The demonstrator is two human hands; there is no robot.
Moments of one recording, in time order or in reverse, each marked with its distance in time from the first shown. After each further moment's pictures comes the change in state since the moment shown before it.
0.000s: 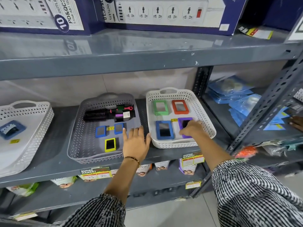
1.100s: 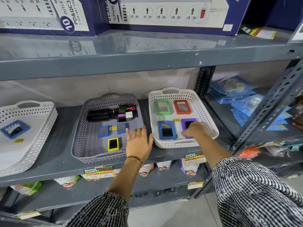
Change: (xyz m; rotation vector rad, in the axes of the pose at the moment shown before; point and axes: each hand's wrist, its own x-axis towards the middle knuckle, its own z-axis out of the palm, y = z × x) left_hand -0.001 -0.001 -0.001 -0.011 -0.038 0.003; right_hand -0.012 -0.005 -0.002 -0.111 0.005 0.033
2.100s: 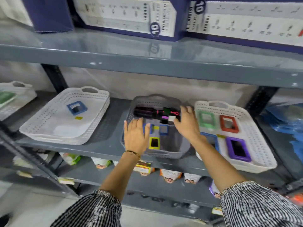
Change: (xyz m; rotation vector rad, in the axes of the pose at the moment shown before) left_hand -0.019 -0.125 -0.072 -0.213 0.335 -0.293; right_hand -0.088 -0.175 0.015 0.206 0.296 -0.757
